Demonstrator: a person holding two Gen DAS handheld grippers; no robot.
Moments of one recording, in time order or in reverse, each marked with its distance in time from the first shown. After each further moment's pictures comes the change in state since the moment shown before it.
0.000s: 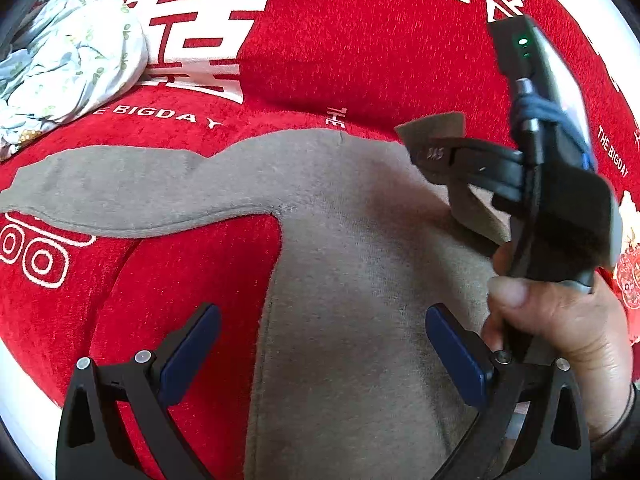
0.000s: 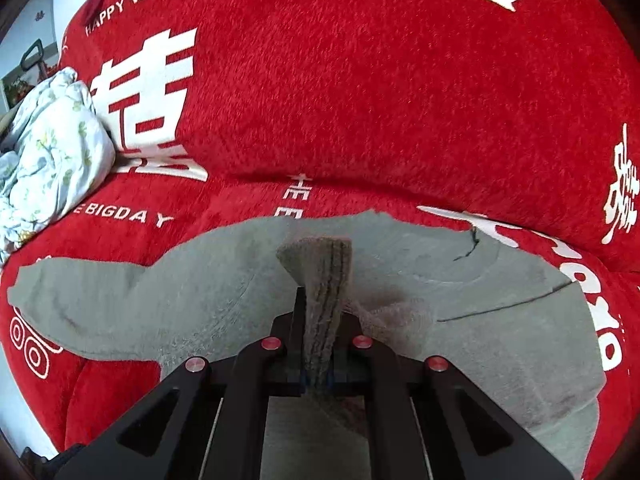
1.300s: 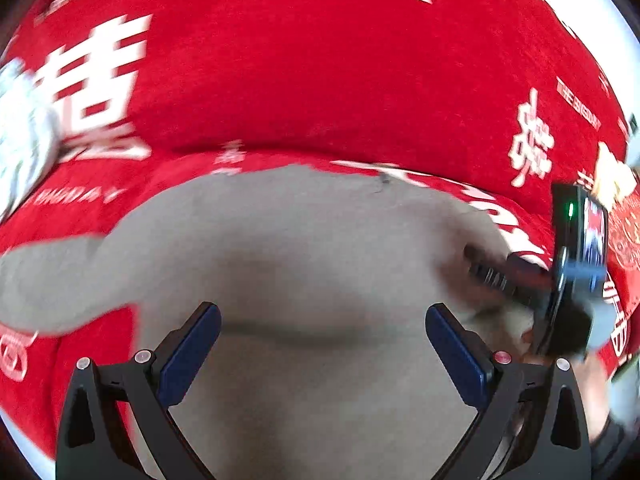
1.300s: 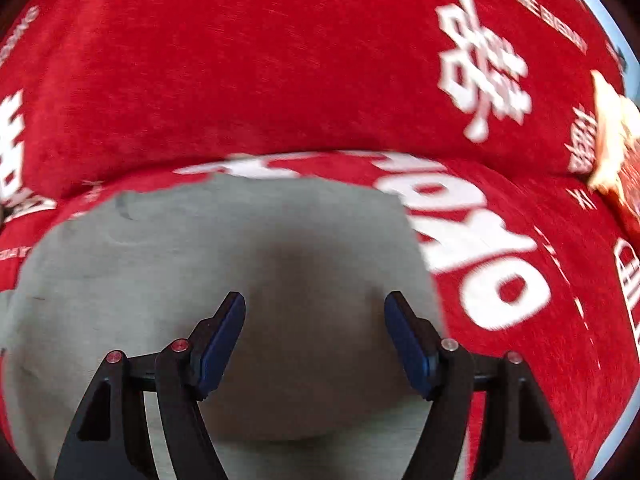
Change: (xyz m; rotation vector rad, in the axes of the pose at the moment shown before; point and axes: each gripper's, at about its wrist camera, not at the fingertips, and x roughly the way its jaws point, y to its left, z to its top) left arm 0.045 -0.139 0.049 0.220 -0.001 -0.068; right arm -0.007 -0.213 -0.063 0.270 0.054 -0.292
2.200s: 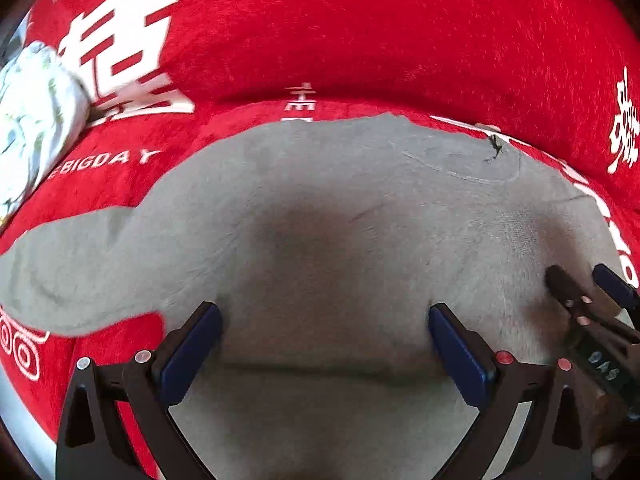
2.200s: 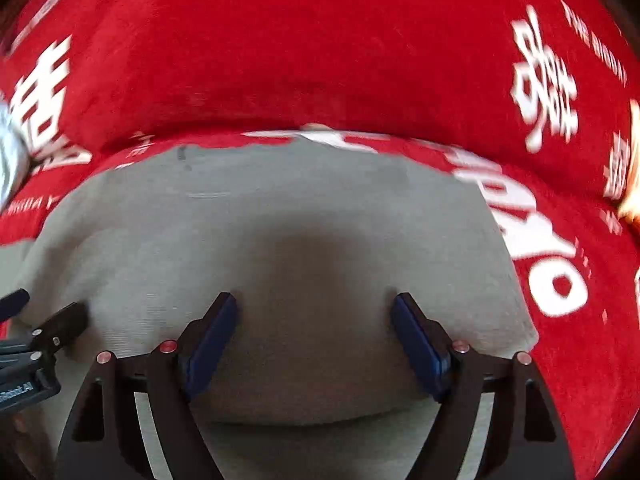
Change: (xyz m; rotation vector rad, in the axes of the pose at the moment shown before) left arm 0.060 0.057 -0.006 -0.073 0.127 0.253; right arm -0.010 0.064 -0.021 -0.157 0.003 0.099
